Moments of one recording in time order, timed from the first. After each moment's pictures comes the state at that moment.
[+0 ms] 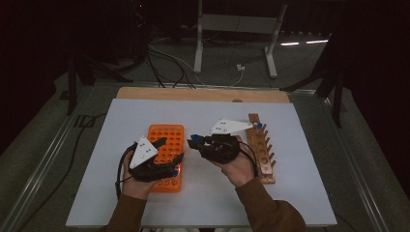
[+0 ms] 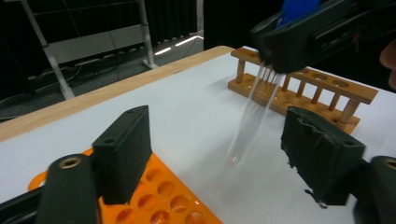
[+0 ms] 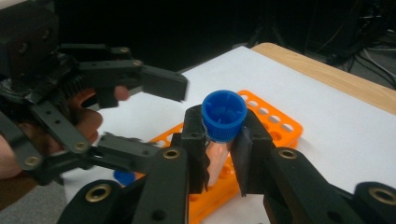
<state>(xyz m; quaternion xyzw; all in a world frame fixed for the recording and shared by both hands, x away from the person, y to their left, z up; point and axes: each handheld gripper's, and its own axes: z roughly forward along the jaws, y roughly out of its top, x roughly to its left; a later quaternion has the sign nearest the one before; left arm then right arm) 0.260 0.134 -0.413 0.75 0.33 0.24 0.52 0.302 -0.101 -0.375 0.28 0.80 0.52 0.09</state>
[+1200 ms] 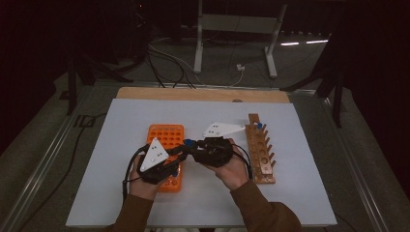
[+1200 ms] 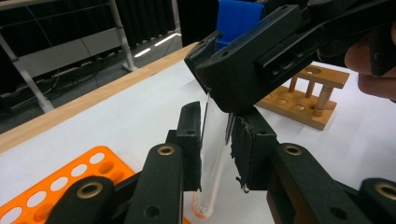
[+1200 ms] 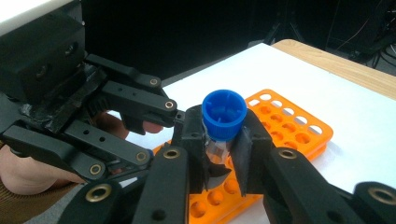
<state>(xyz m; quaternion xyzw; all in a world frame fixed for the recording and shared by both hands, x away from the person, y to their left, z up) 0.260 0.117 -0.415 0.78 0.27 0.23 0.51 0.297 -0.087 -0.378 0.27 0.80 0.53 0.07</state>
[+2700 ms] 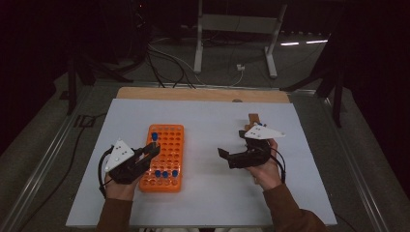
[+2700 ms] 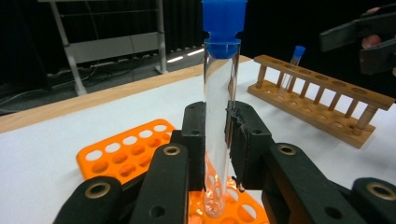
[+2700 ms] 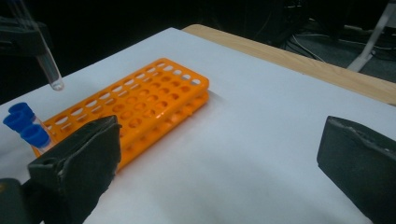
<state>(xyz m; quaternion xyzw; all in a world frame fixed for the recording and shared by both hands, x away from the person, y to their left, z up) 0.254 0.187 -0.425 0.72 0.36 0.24 0.54 0.307 -0.185 -0.408 0.36 0.78 0.49 0.16</state>
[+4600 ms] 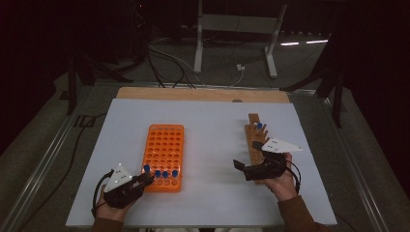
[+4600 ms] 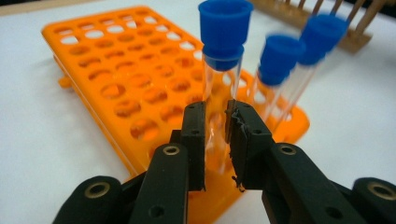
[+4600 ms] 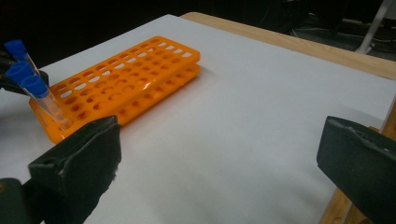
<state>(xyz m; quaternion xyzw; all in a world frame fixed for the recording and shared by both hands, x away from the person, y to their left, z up) 0.220 0.204 -0.486 0.79 0.38 0.17 0.45 0.285 -0.228 -0.432 0.36 0.78 0.50 0.16</state>
